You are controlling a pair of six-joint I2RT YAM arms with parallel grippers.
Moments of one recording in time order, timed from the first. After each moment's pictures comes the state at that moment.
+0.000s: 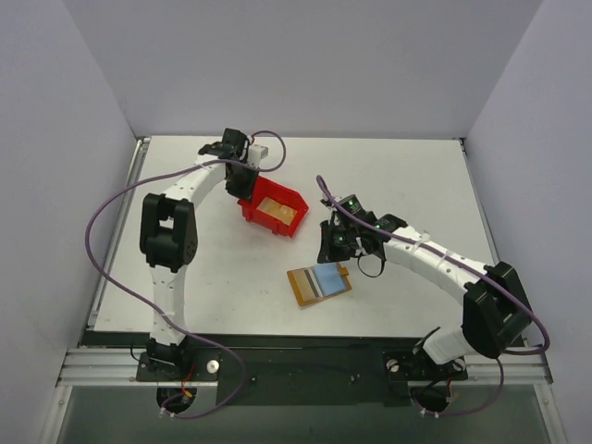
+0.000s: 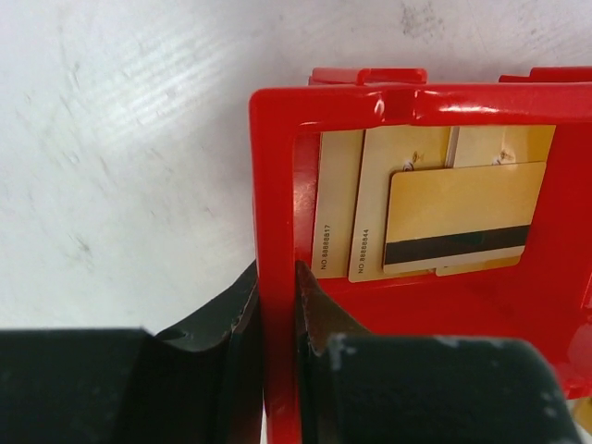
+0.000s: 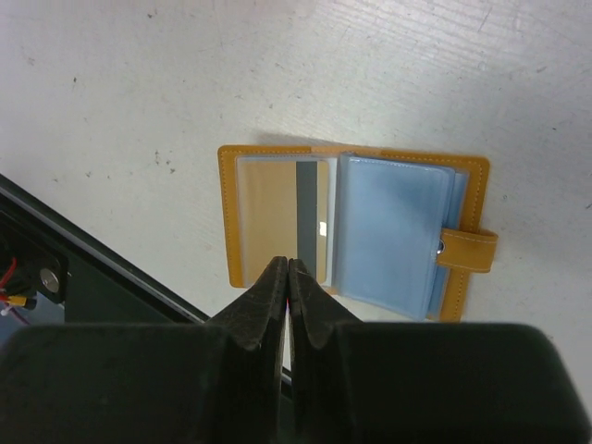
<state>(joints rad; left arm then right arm) -0.27 2.22 1.93 -0.84 0.19 0.15 0.66 1.46 0.98 -0.48 -0.19 0.46</state>
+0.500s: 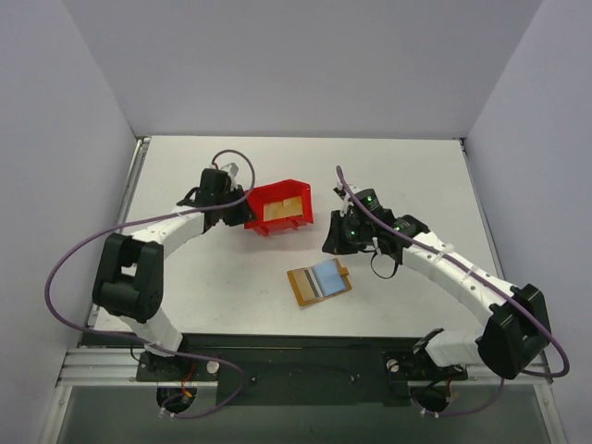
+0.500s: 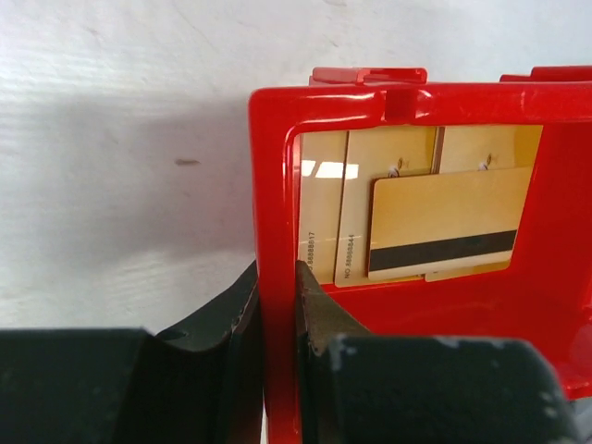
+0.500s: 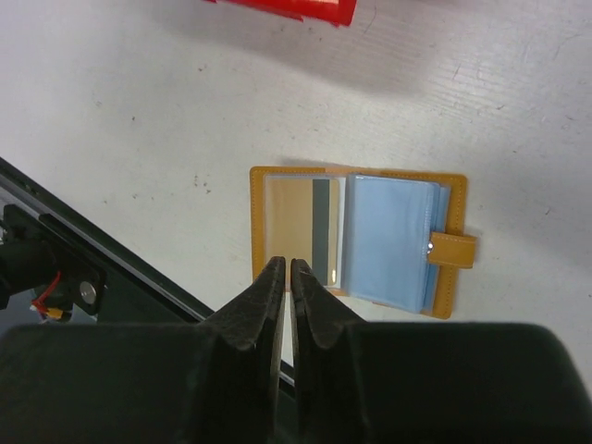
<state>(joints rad) -0.29 1.72 1.14 -0.27 0.21 -0.49 0.63 1.33 0.98 -0.48 -0.18 0.47</state>
